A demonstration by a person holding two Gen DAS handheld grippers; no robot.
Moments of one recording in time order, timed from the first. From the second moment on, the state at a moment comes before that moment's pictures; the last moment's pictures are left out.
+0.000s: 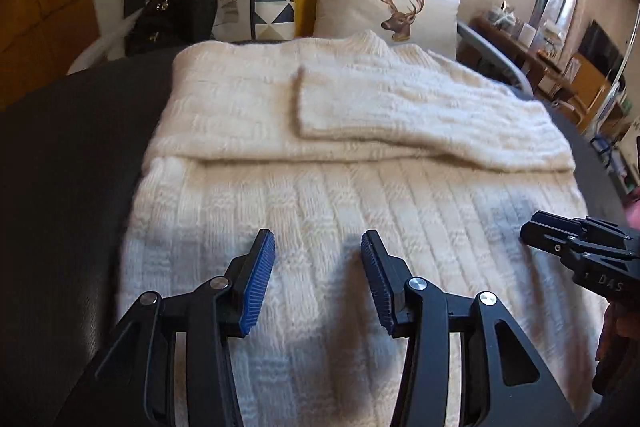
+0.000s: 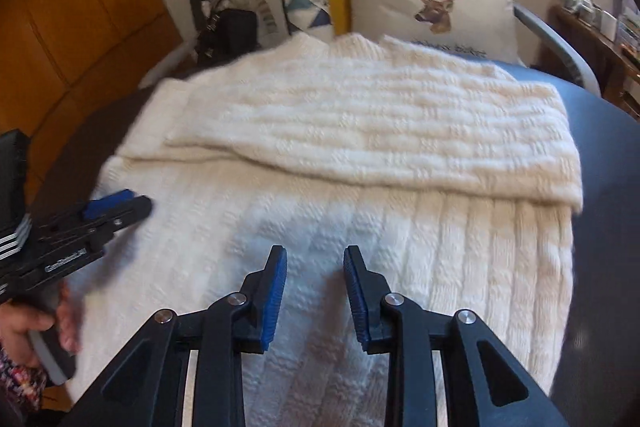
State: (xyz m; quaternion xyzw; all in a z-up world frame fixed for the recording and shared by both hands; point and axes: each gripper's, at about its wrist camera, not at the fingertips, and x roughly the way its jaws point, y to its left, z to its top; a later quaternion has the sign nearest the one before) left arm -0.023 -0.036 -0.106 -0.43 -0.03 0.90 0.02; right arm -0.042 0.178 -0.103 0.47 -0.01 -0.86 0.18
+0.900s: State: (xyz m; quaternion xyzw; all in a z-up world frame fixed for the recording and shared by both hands) left arm 0.075 -0.031 -0.117 -0.41 0.02 0.91 0.00; right arm 0.032 0.208 -0.098 0.47 -0.03 -0.86 0.20
